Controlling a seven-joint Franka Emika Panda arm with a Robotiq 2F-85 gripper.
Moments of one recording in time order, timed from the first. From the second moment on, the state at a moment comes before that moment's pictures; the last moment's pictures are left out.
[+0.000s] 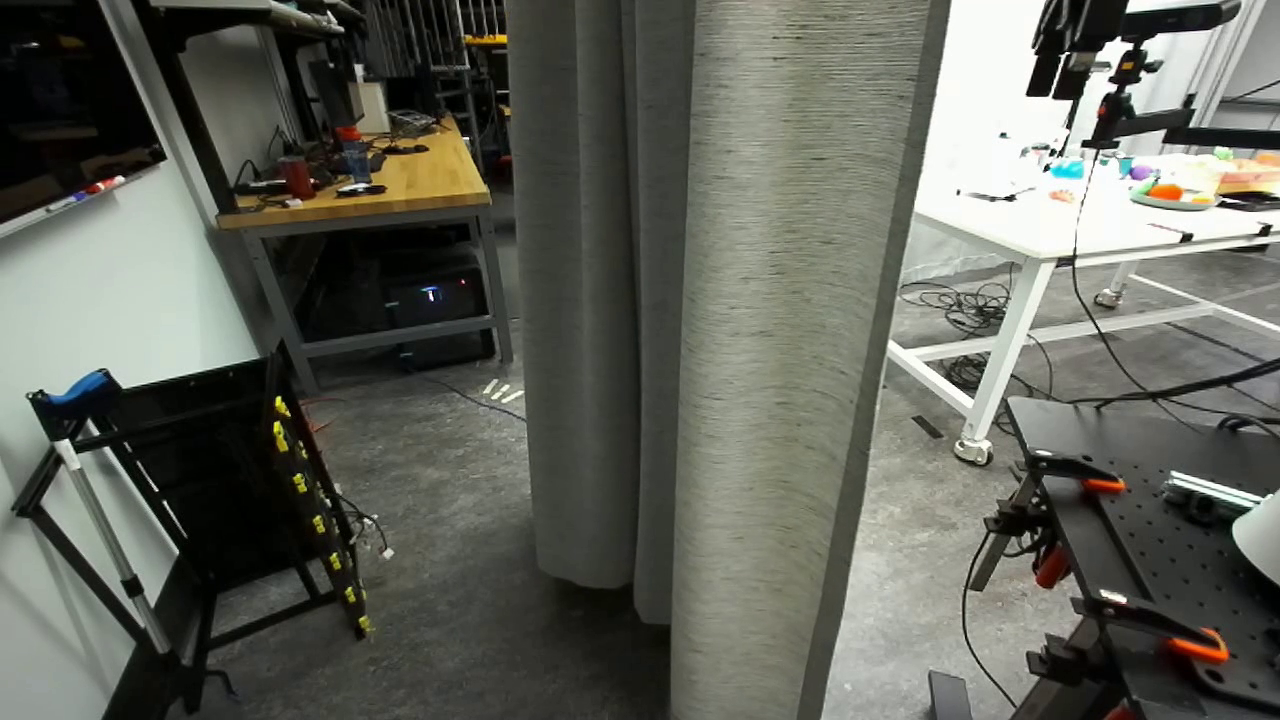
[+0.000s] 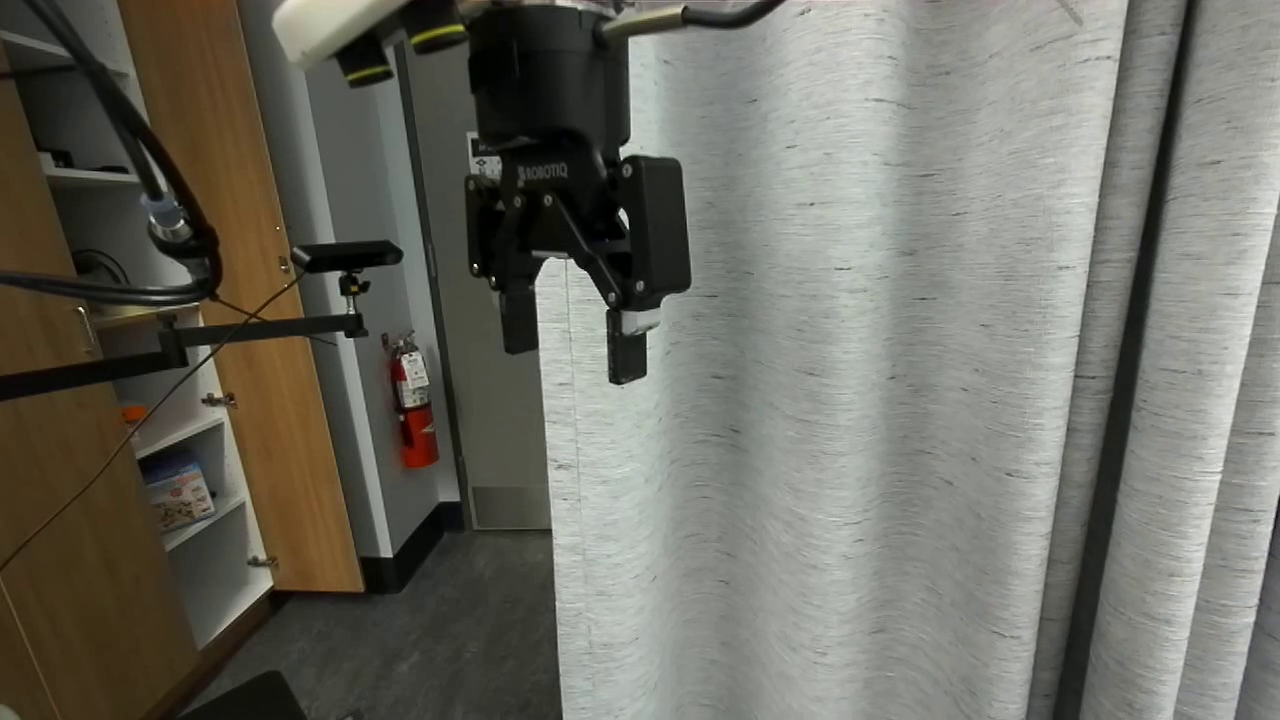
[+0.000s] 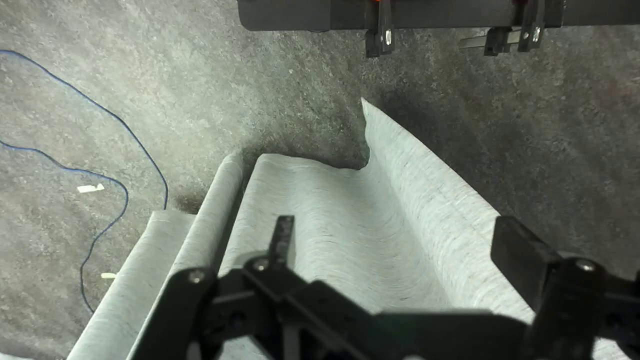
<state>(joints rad) -0.16 -0.69 -0.30 -2.39 -0.17 1.72 -0.34</state>
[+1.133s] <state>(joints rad) -0.13 -0.73 -0.27 -2.43 -0.17 1.71 -0.47</state>
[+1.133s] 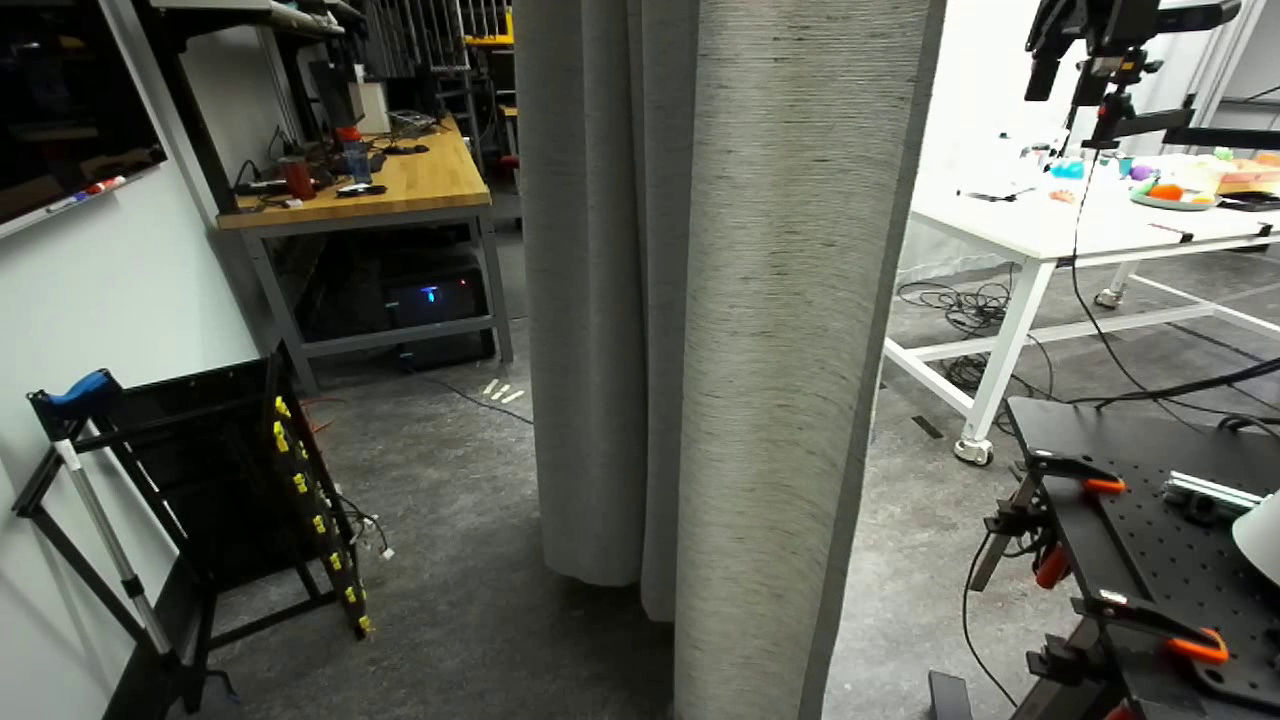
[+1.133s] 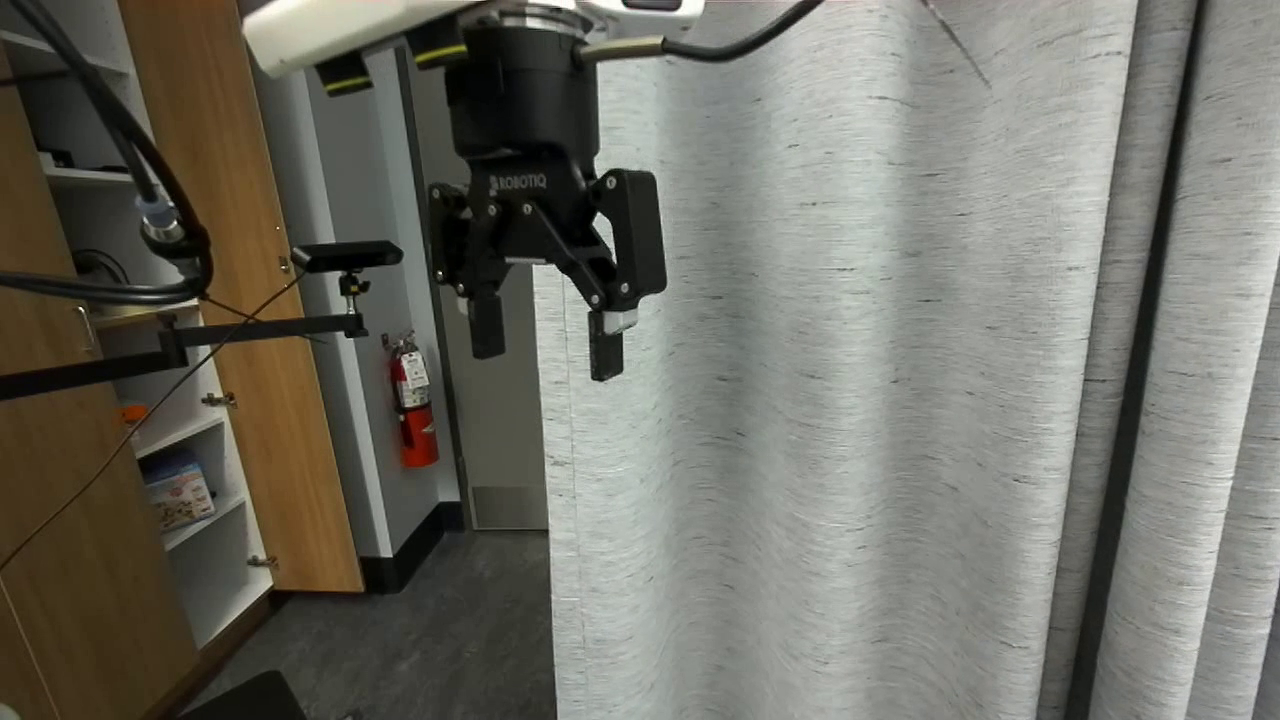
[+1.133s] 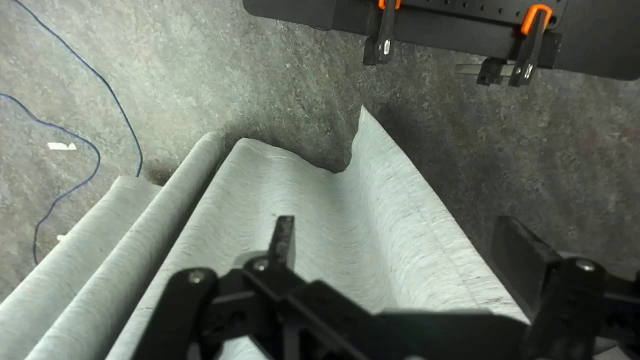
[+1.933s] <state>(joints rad) 0.01 -0.97 -0.25 -2.50 -0.06 1.46 -0.68</state>
